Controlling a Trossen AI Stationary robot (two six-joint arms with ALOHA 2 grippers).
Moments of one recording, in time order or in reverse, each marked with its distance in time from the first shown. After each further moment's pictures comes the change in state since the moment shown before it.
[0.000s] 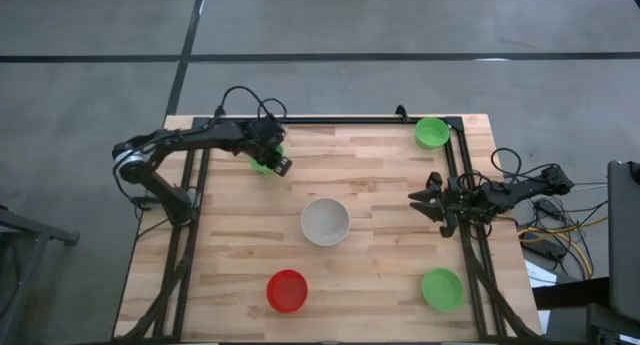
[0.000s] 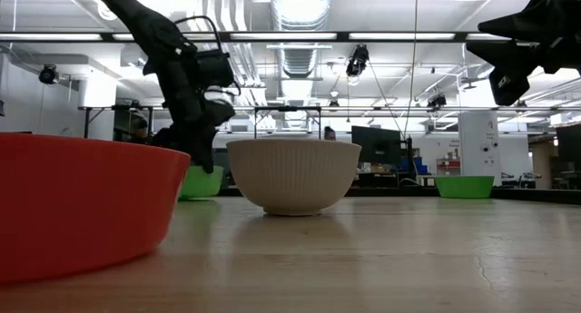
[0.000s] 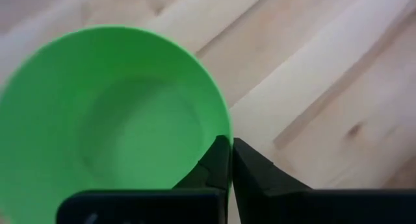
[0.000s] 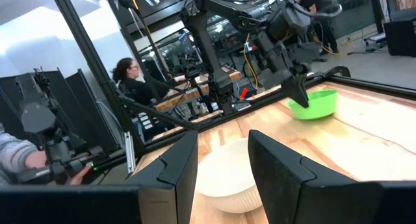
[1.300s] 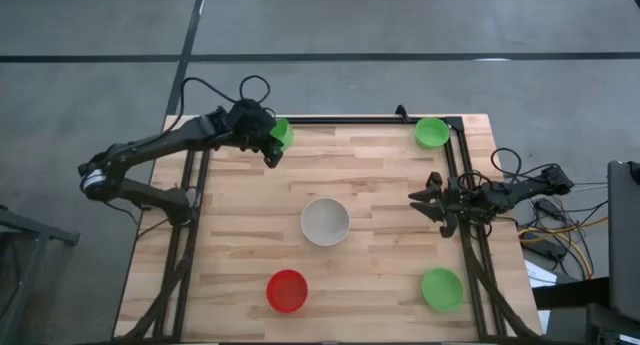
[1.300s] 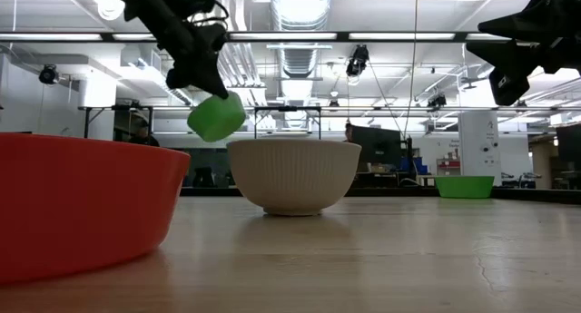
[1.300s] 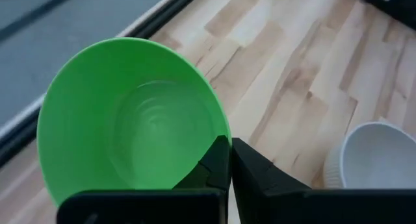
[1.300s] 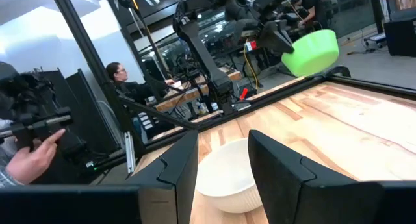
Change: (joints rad) left arm -0.069 -0.299 0.102 -0.036 -0.035 0.183; right arm 0.000 0.000 0.000 0.000 0.000 0.000
